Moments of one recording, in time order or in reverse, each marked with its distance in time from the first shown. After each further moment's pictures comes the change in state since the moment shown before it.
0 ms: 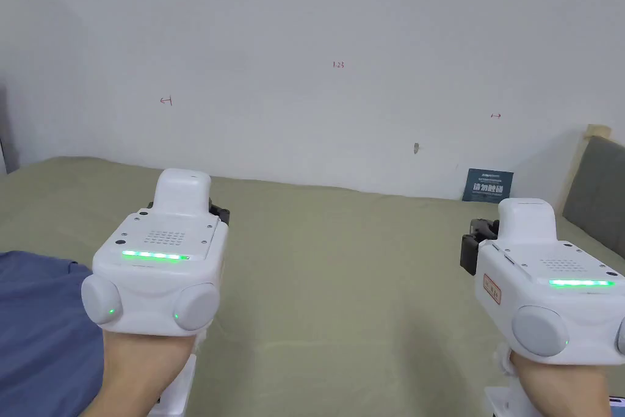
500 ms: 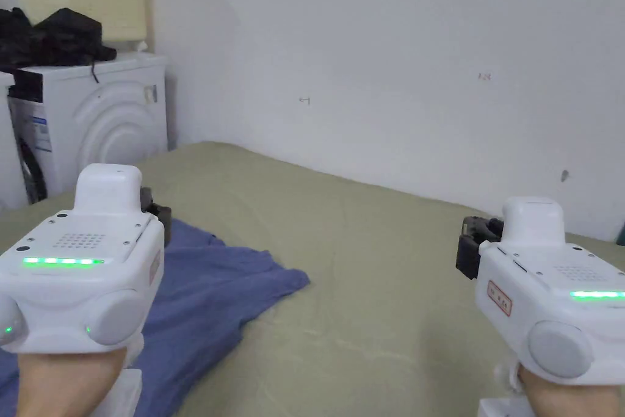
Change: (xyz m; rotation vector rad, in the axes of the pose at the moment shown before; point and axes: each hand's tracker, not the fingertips) left arm -0.177 -0.017 0.101 -0.052 0.402 0.104; right arm -0.144 0.023 -0.009 0.043 0.417 0.035
